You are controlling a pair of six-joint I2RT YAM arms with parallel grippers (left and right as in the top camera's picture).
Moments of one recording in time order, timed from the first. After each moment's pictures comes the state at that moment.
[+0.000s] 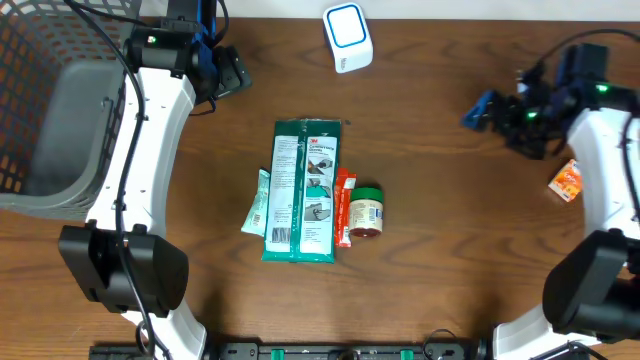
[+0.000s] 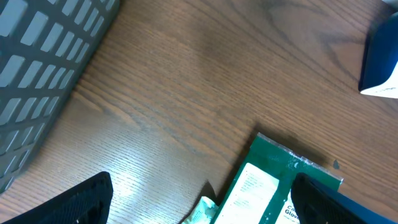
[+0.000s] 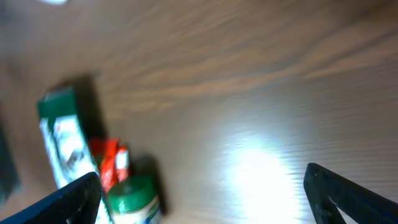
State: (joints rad) left arm -0.12 1.87 1.90 -1.16 -0.11 -0.54; right arm -0.16 1.77 1.51 -1.03 -0.43 0.19
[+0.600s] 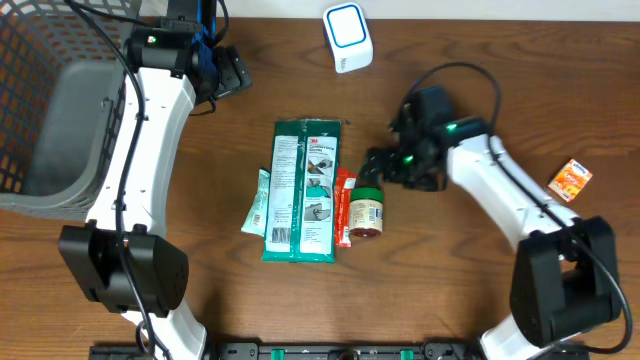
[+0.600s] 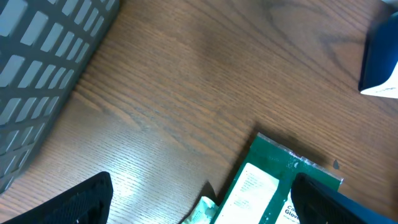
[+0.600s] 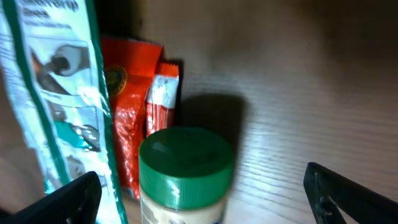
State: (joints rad) left arm -0.12 1.87 1.90 -1.16 -0.11 -0.54; right arm 0.34 1.77 1.22 -0.79 -0.32 0.38
